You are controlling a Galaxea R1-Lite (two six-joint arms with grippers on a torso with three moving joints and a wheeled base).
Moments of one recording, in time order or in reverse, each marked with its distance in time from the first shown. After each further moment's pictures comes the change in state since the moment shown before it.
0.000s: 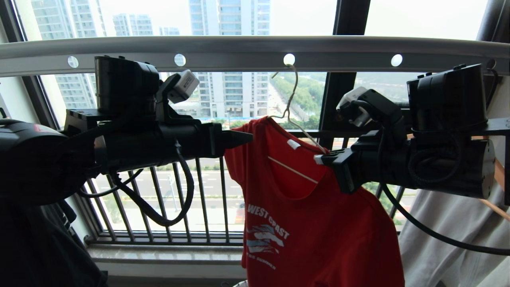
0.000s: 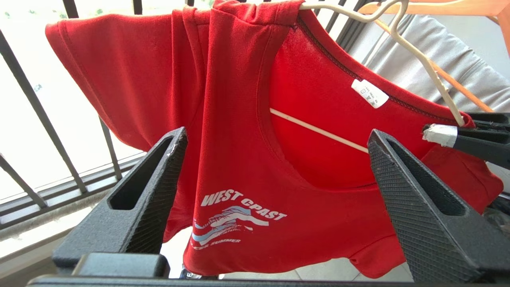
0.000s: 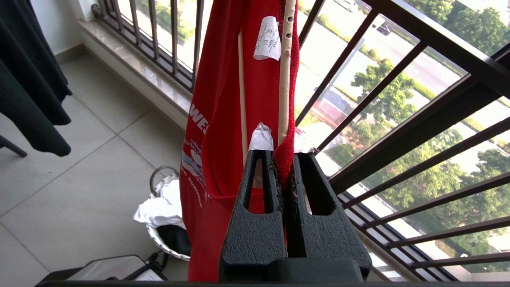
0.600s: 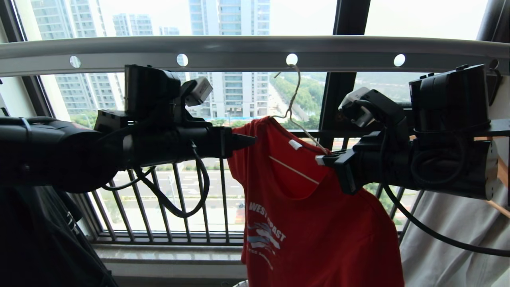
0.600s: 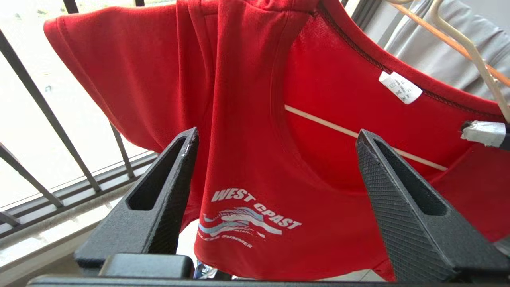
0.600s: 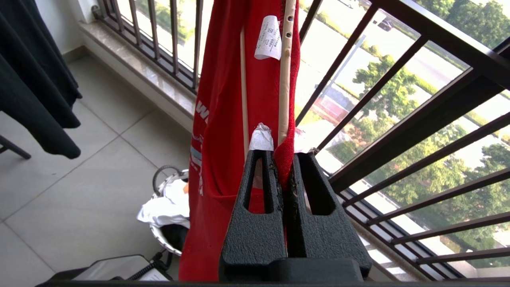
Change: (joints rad) left arm 0.002 0.078 -0.056 0.008 -0.002 0.054; right arm 0.000 -0.007 0.006 0.003 0.000 0.017
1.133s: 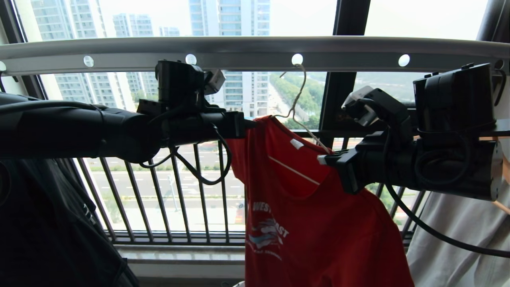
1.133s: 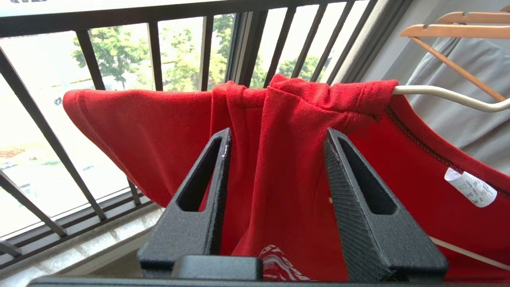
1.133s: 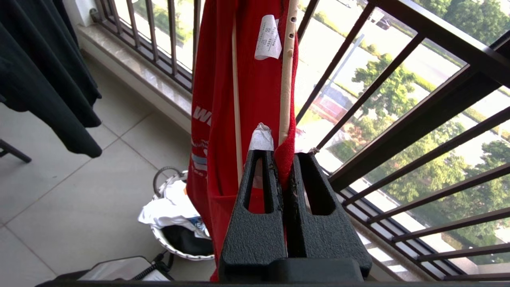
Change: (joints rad) left arm 0.029 0.206 -0.262 0.007 0.001 0.000; right arm 0.000 -0.010 0.005 0.005 0.000 0.009
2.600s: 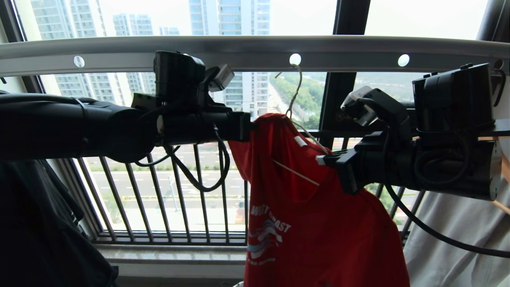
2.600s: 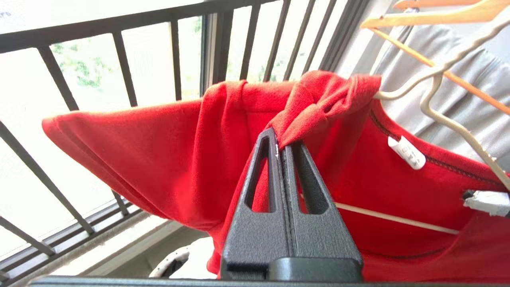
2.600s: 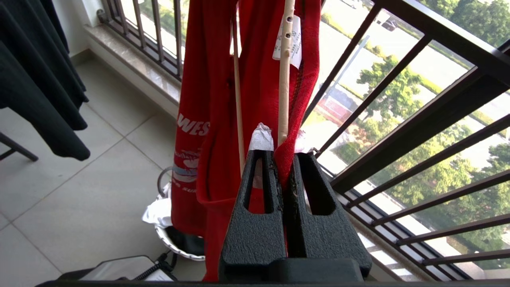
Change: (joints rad) left arm -0.036 -0.052 0.005 0.048 -0.067 0.045; right arm 0.000 0.001 -0.001 -0.001 0.001 0.007
